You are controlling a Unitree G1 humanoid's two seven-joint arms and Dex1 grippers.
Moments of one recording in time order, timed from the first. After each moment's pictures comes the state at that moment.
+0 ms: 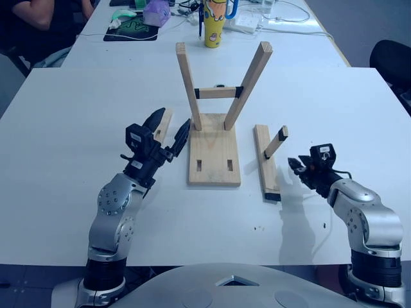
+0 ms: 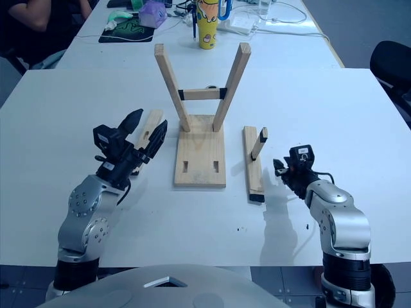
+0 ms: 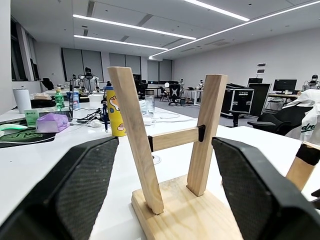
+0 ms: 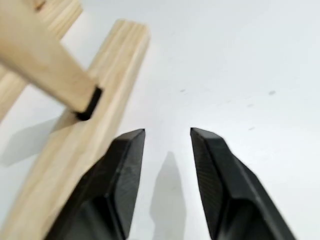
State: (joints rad) left arm 0.11 0.19 -0.08 -0.49 -0.29 0.15 -0.34; right arm 0.08 -0.47 -0.20 -0.48 0.33 1.01 0.32
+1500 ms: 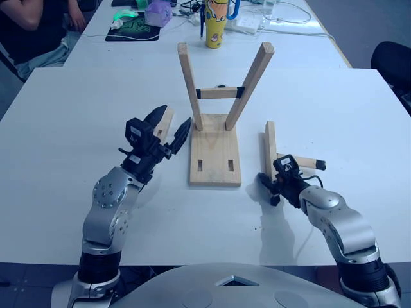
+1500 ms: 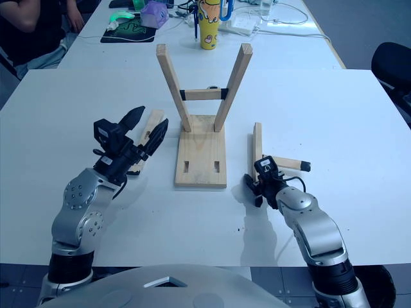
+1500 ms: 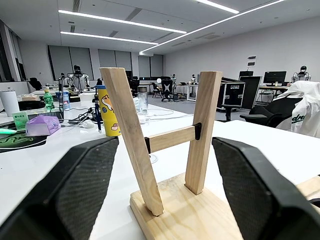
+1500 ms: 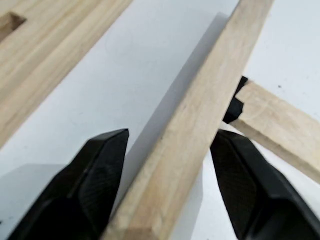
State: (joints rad) left arm 0.04 0.24 -0.05 -0.47 -0.35 0.22 -0.39; right arm 0.12 -0.55 0.13 -0.54 0.17 0.95 0.22
